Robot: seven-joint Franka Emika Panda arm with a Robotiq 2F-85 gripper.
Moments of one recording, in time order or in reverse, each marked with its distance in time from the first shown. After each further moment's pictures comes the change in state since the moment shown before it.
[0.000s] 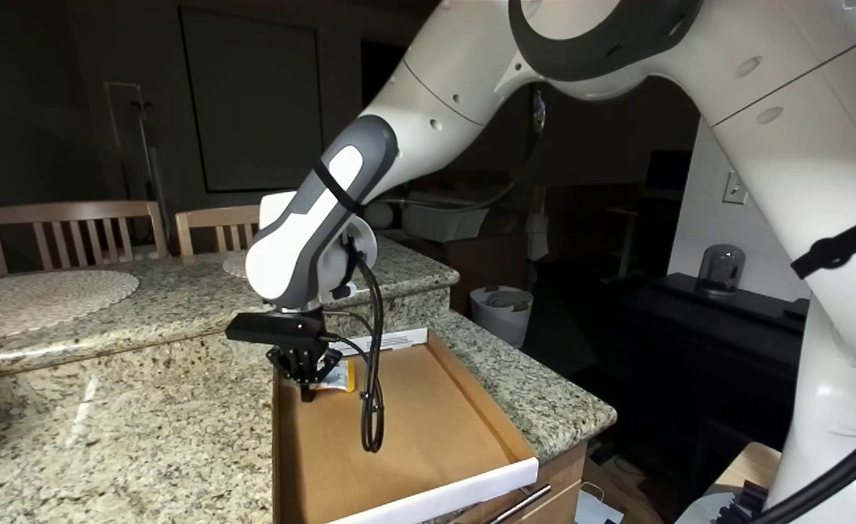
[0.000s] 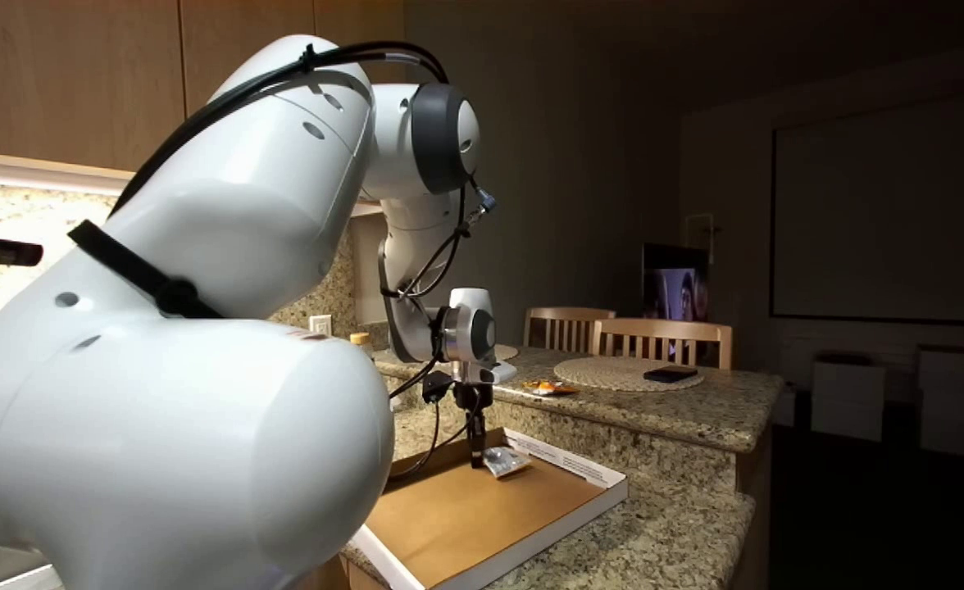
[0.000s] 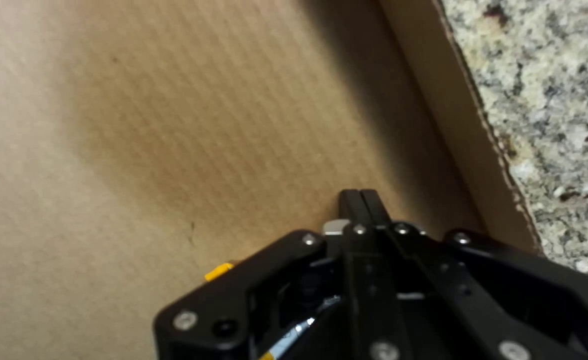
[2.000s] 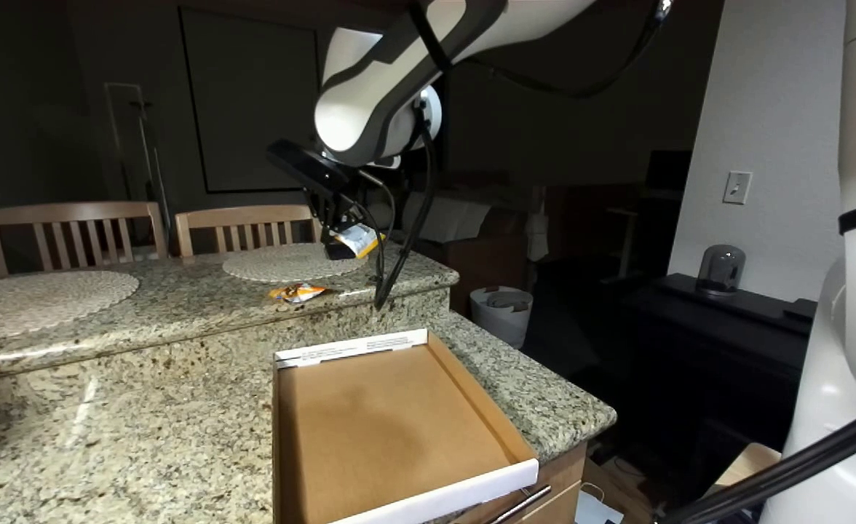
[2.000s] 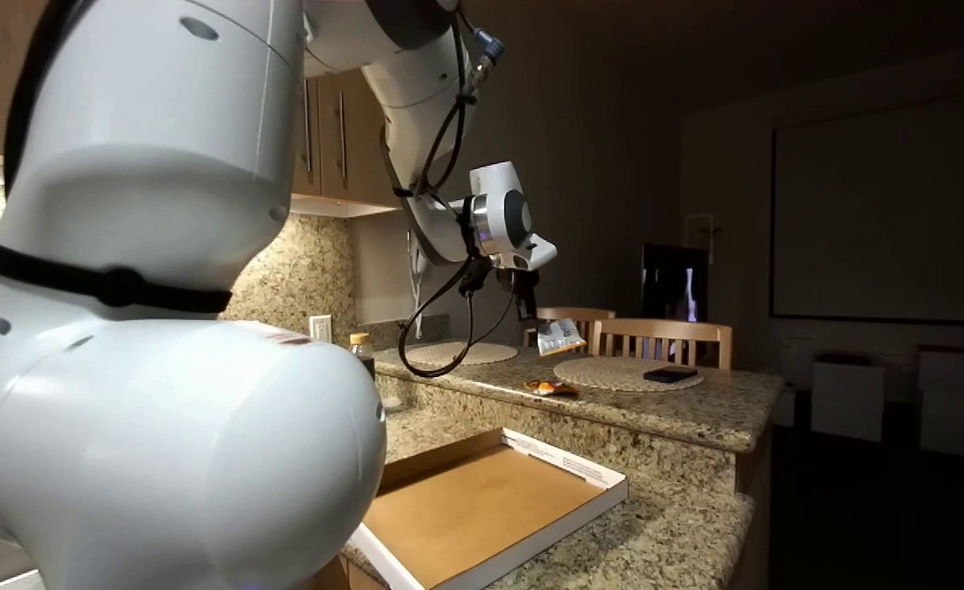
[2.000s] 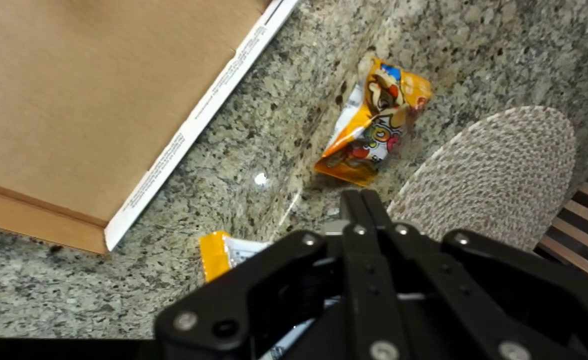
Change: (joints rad) arm -0.110 -0.416 -0.041 -0.121 -0.132 0.156 0.264
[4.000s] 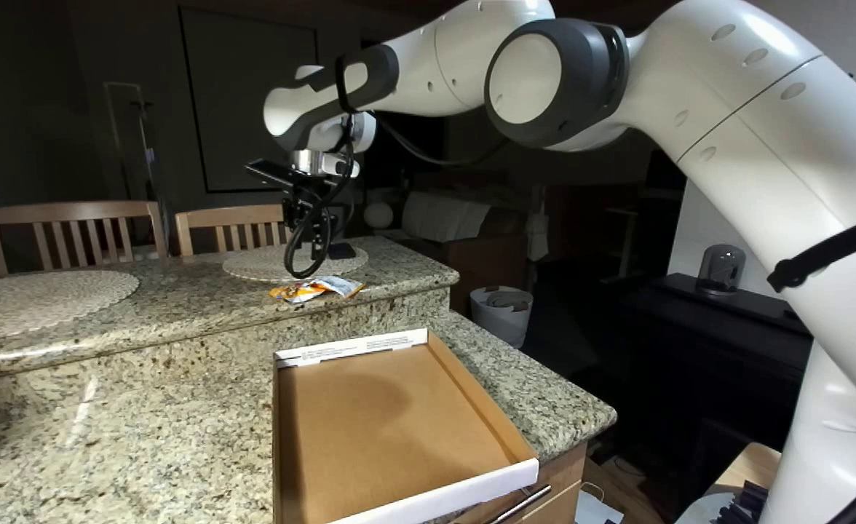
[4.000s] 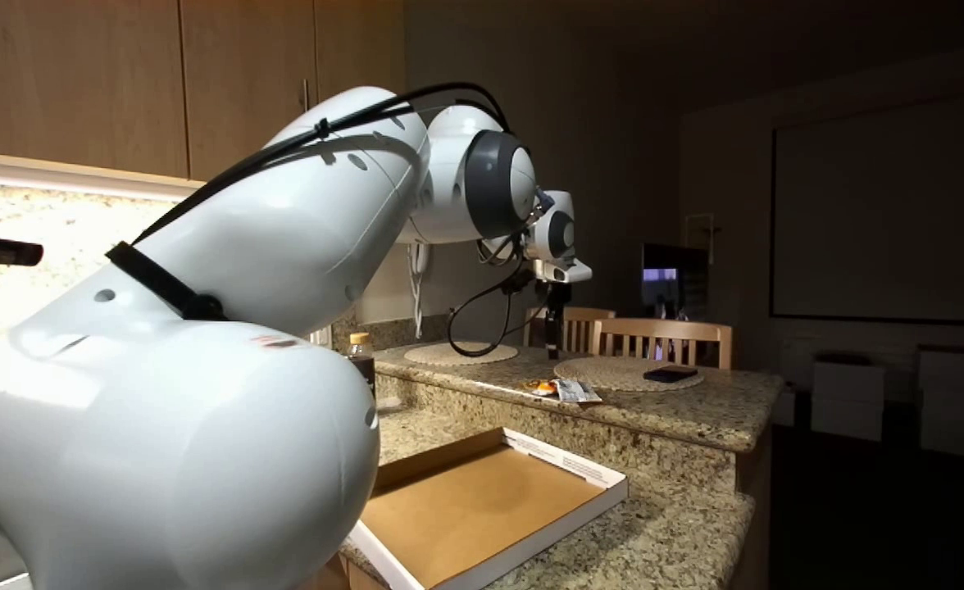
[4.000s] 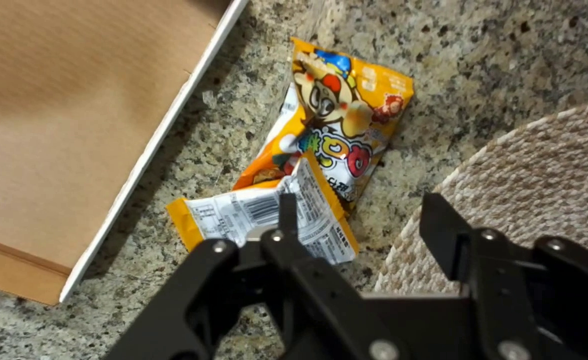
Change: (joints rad) arm -0.074 0.588 0.031 0.912 0.213 -0.587 -0.092
